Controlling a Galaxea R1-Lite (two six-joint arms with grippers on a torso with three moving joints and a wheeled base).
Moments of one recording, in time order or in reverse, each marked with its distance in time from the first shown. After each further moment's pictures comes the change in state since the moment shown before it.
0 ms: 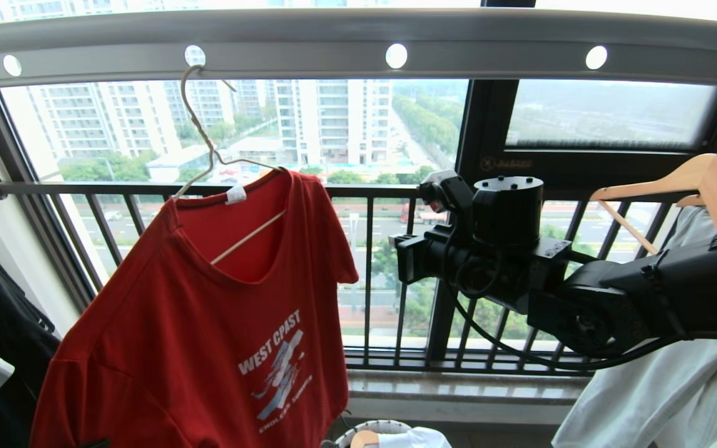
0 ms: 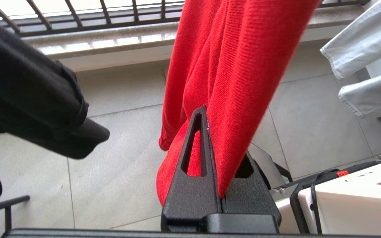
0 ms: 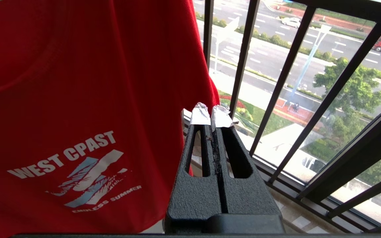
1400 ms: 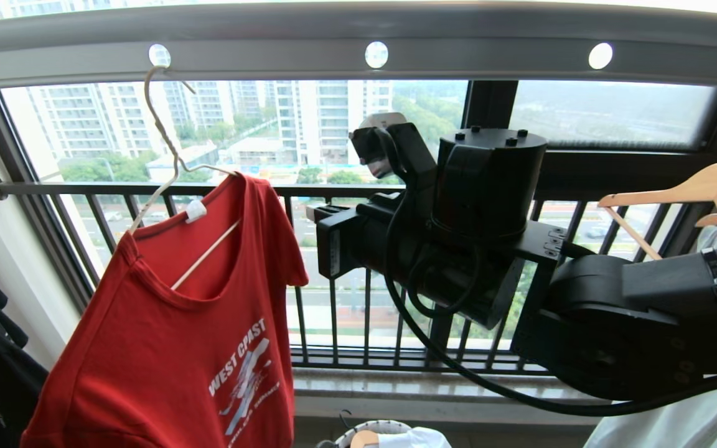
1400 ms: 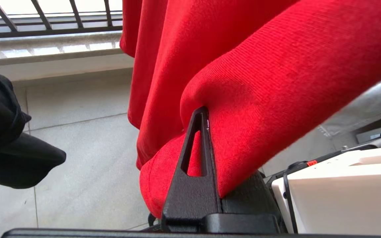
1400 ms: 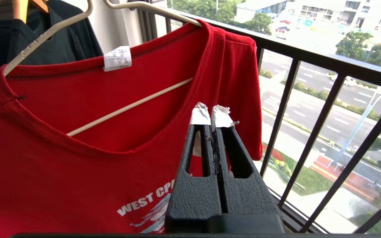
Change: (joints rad) left arm -0.002 -0.156 0.085 0.002 -0.100 -0.062; right arm 0.279 -0.044 -0.168 0.011 -0.068 0.016
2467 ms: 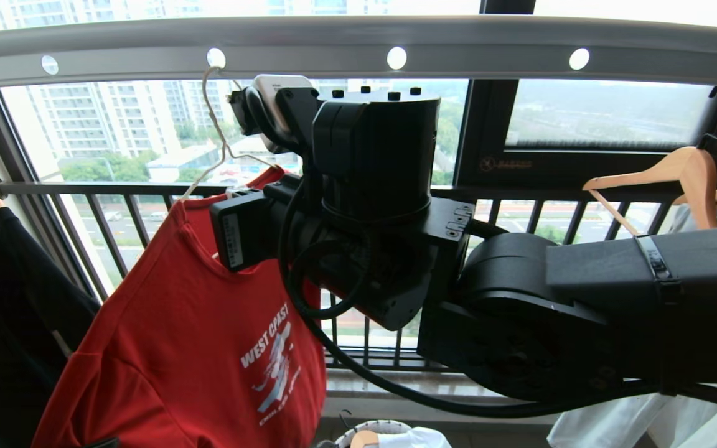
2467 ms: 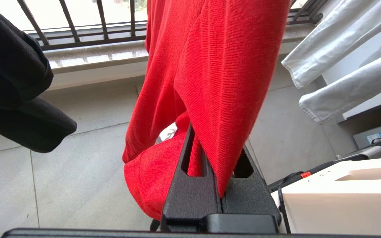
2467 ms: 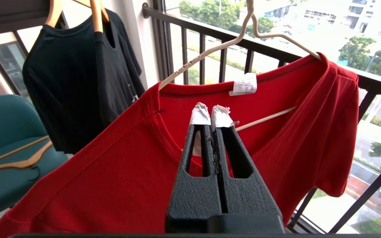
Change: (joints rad) left arm -0.034 0.110 -0.091 -0.043 0.000 0.004; right arm 0.140 0.137 -0.338 0.183 -0.126 -0.004
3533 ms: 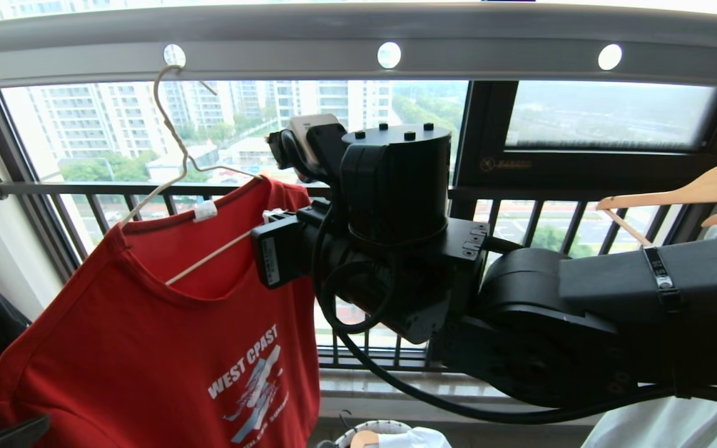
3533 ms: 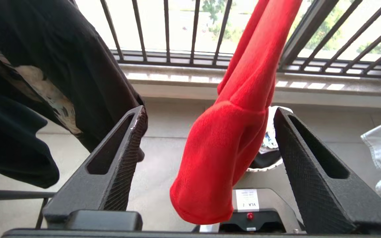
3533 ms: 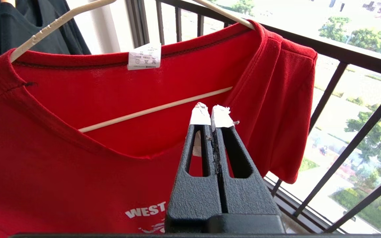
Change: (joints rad) left arm 0.002 -0.107 -0.243 0.270 0.362 -0.022; right arm -0.036 -0.040 0.131 -0.007 -0.039 0.003
